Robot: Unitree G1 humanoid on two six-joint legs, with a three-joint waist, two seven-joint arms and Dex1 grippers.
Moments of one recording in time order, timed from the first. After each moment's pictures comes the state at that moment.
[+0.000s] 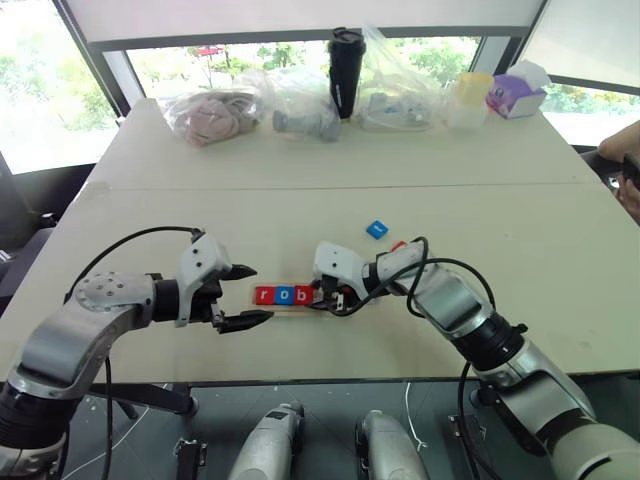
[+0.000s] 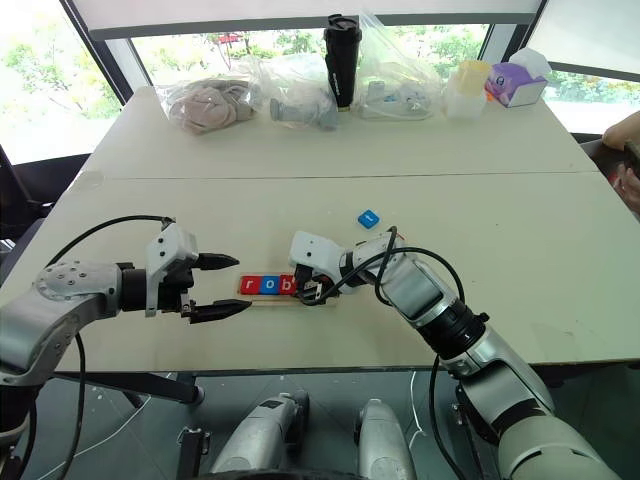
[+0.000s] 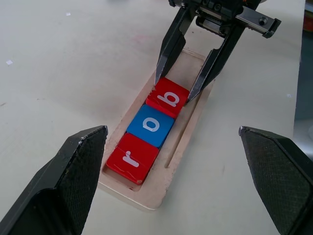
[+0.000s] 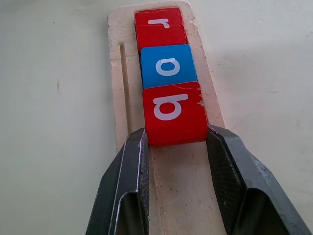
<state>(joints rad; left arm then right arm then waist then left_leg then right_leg) -0.22 0.87 0.01 -0.41 -0.52 0.68 -0.96 -0.71 -0.44 0.53 -0.05 0.03 0.71 1.00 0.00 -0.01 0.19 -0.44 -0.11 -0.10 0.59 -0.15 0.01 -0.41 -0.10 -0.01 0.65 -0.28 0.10</state>
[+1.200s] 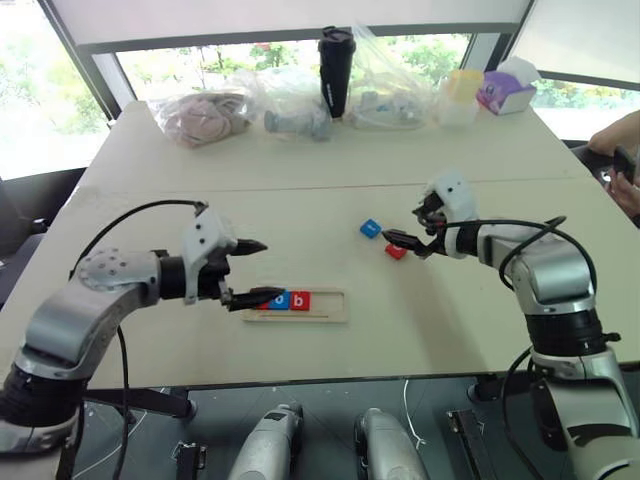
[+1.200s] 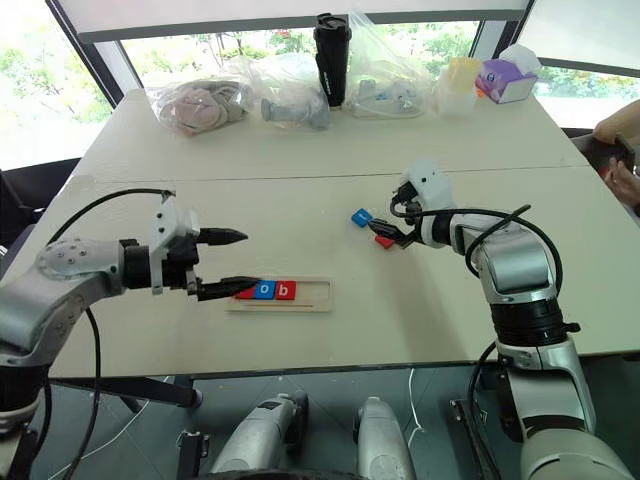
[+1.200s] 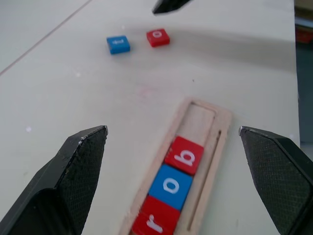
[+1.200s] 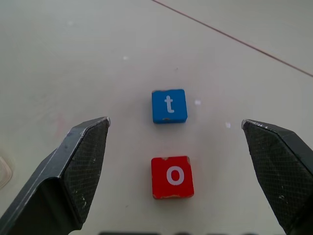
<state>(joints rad) -0.37 0.81 0.01 -0.39 -0.54 0.69 -0.94 -0.64 -0.58 0.02 -0.05 0.22 0.94 0.70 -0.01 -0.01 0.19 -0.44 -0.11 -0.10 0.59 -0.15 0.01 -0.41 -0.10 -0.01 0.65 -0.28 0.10</state>
